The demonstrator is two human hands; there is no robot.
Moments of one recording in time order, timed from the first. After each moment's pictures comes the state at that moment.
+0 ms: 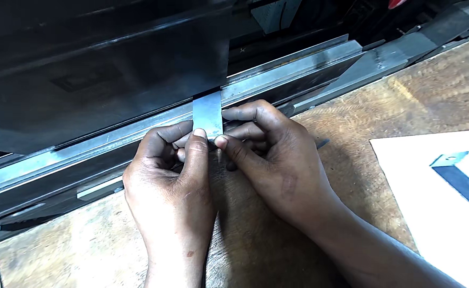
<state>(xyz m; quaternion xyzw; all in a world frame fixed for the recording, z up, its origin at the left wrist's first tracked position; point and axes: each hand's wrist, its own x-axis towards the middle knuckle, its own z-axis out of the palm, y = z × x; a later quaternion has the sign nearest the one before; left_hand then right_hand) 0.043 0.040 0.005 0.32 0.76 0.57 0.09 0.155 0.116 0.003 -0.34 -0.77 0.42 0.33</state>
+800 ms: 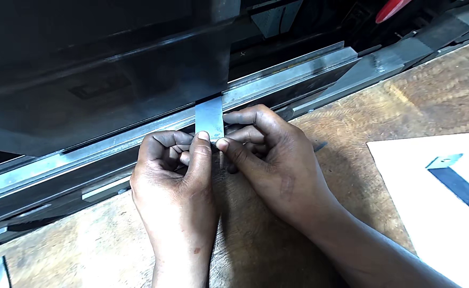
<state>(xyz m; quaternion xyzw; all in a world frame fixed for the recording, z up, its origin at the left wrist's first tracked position) 0.048 0.042 0.007 0.29 0.75 0.59 0.09 0.155 0.114 0.006 -0.35 -0.76 0.43 0.33</state>
